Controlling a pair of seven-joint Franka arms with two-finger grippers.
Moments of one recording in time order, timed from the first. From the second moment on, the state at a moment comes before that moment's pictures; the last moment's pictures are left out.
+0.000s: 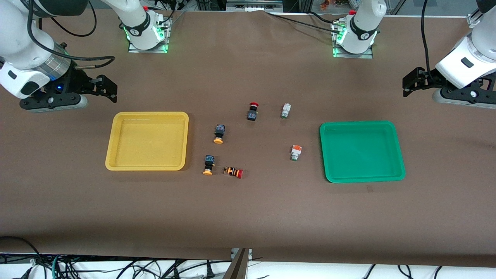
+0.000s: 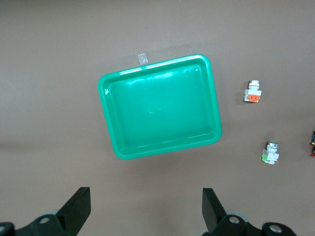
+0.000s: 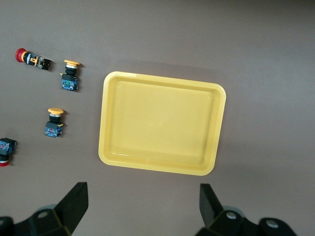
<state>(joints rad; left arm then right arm) -0.07 0.03 -0.05 -1.55 0.05 1.53 0.03 0.23 0.03 -0.03 -1.65 0.00 1.68 0.08</state>
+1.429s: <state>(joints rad) -0.14 0.24 -0.06 -1.55 0.05 1.54 0.03 0.23 0.04 -0.03 -1.64 0.00 1.68 0.07</state>
